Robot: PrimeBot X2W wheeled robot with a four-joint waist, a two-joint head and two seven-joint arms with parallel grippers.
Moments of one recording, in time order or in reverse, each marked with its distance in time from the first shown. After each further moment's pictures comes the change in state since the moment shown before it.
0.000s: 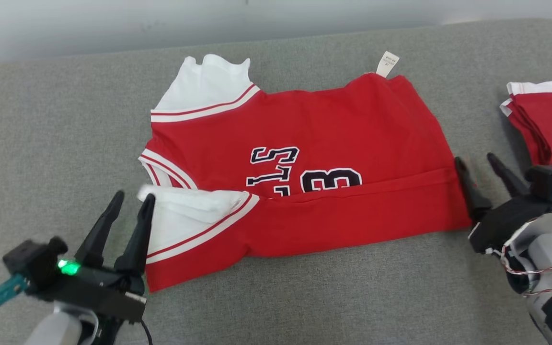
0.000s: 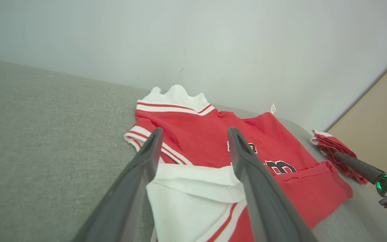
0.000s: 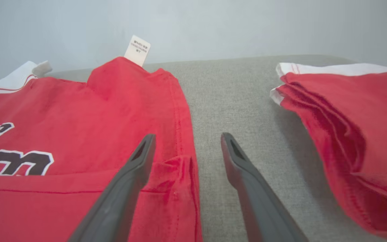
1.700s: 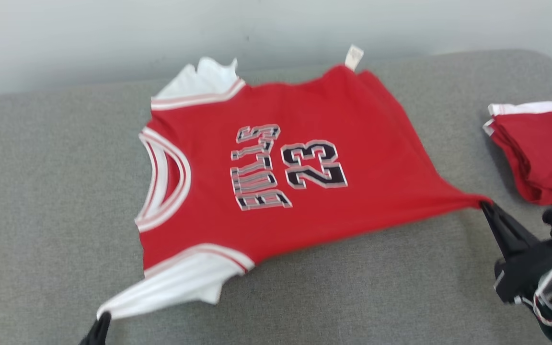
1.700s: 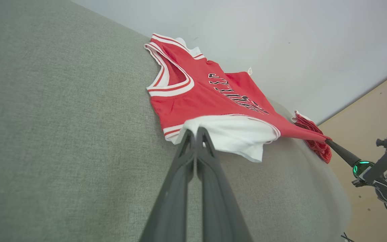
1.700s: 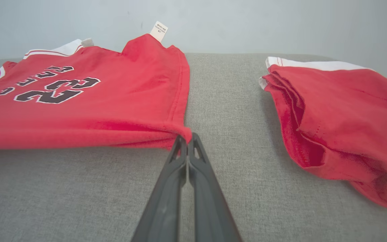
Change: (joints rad) left arm 0.508 0.215 0.059 -0.388 -0.231 0.086 -0.002; right arm 0.152 -0.192 0.127 -0.214 0.130 0.000 -0.003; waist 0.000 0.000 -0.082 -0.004
